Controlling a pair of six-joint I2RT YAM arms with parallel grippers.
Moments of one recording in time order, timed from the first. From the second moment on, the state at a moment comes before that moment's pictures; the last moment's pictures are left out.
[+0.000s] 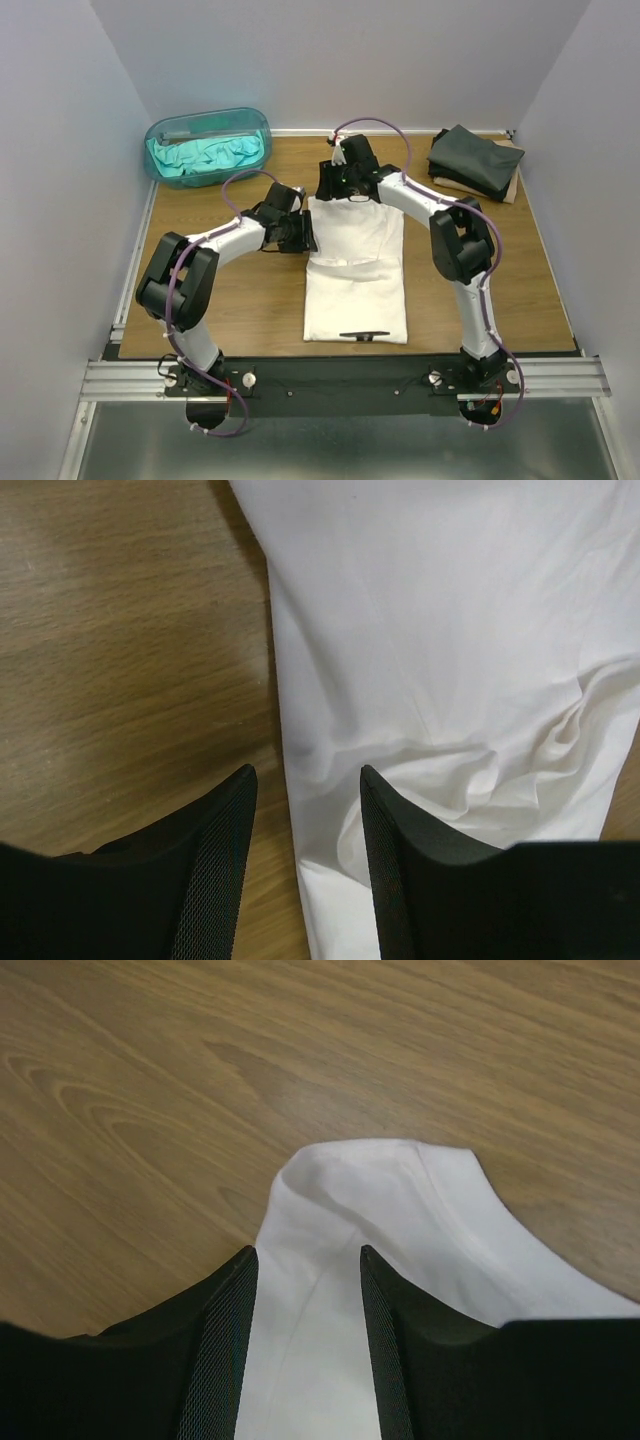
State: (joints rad) left arm -0.47 1.70 1.01 -0.25 0.25 -0.50; right arm 0.55 2.19 1.75 -0.25 -0.21 0.27
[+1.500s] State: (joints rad) left arm -0.46 1.71 0.93 -0.16 0.20 -0.54; right arm 0.48 2.38 1.85 -0.21 -0.26 0.14
